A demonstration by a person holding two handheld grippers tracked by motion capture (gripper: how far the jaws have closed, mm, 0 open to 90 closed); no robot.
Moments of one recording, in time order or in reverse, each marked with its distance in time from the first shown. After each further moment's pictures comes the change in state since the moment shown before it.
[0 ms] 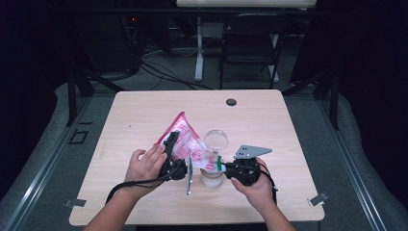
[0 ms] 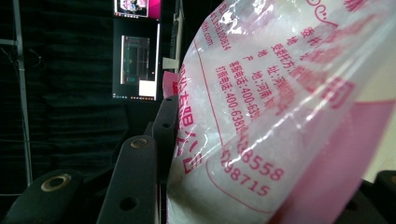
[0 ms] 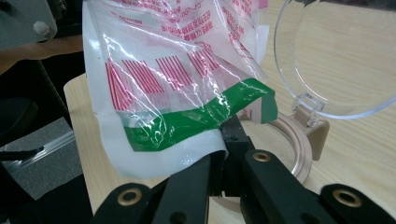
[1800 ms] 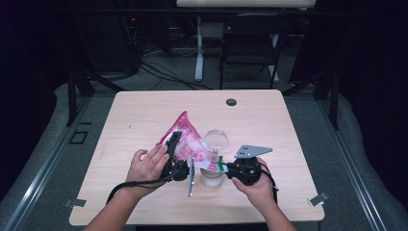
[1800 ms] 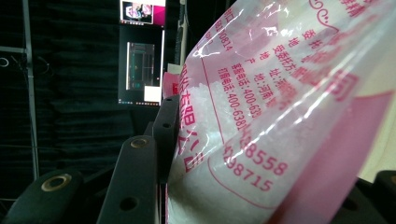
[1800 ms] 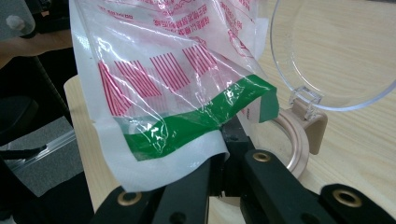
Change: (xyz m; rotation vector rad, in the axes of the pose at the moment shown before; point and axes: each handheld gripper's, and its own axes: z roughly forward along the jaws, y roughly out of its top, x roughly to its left) left arm 0.002 0.005 -0.003 -0.023 0.015 0.006; right arm -0.003 -0.001 -0.001 0.017 0.006 0.011
